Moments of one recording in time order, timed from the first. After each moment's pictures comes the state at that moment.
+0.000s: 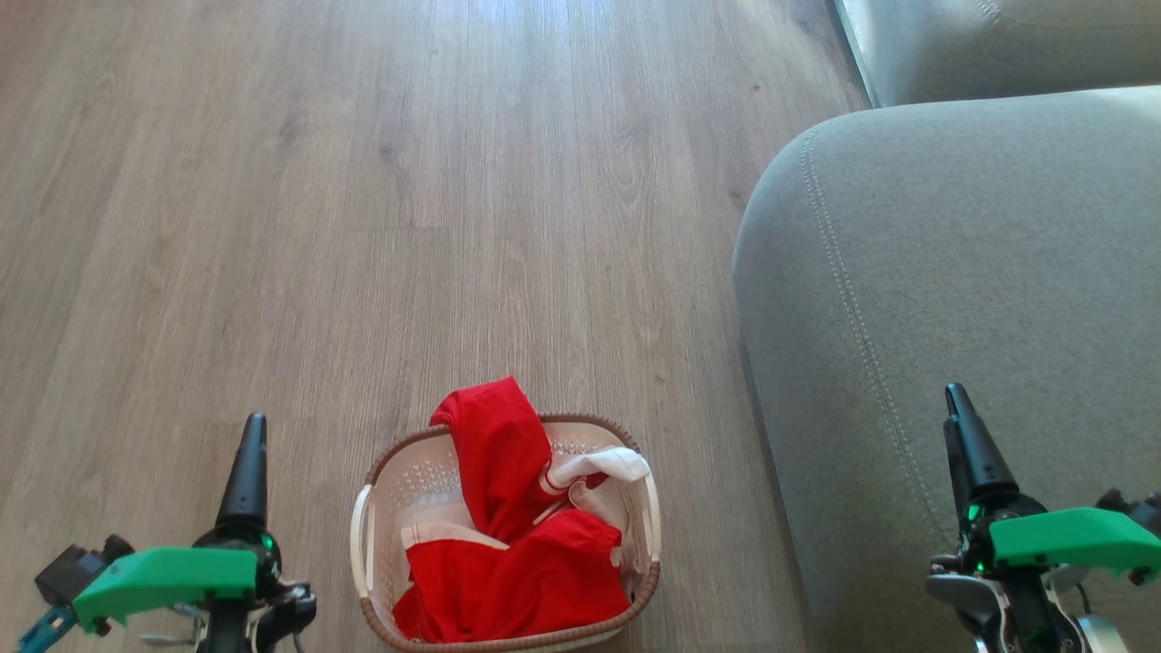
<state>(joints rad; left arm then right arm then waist) 0.00 0.03 0.04 0.25 -1.37 -0.12 0.02 0.00 -0.05 -0.07 0.22 1.41 0.13 0.02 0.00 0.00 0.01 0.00</state>
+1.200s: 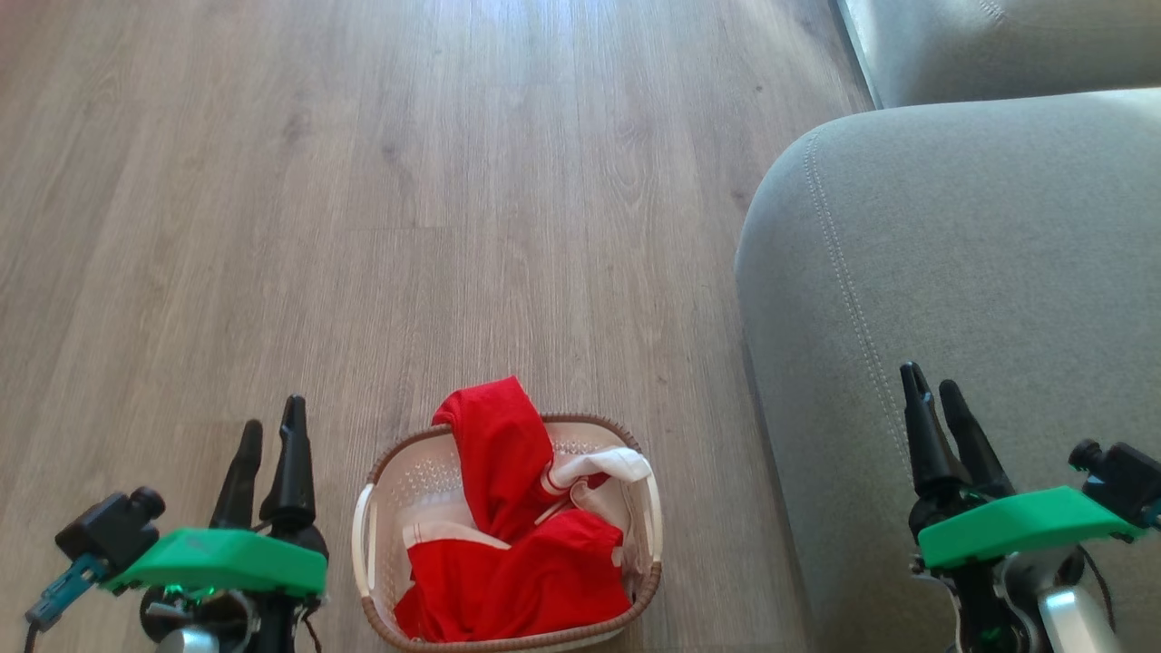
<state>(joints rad) 0.00 0.04 0.00 0.19 -0.74 -0.11 -0.09 0.00 -0.07 0.00 0.13 0.82 0.13 -0.09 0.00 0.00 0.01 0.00</state>
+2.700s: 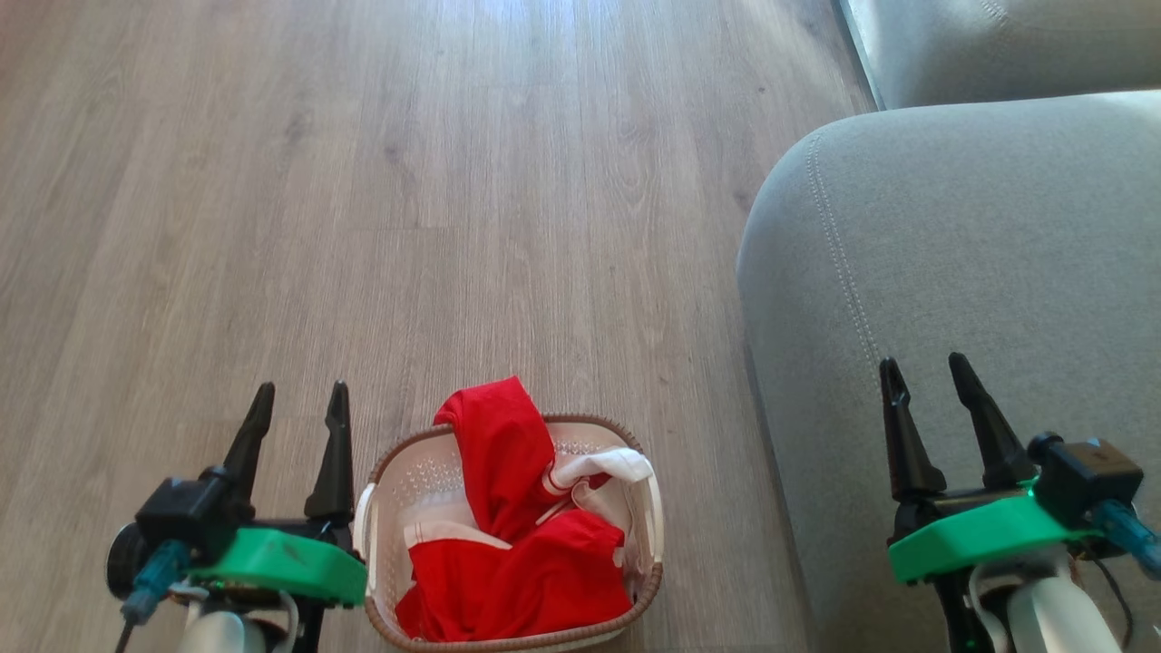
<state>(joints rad) 0.00 0.05 -0.04 0.14 -0.20 -0.10 -0.22 0.00 -0.07 0.00 0.10 0.28 0.13 -0.21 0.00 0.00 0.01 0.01</state>
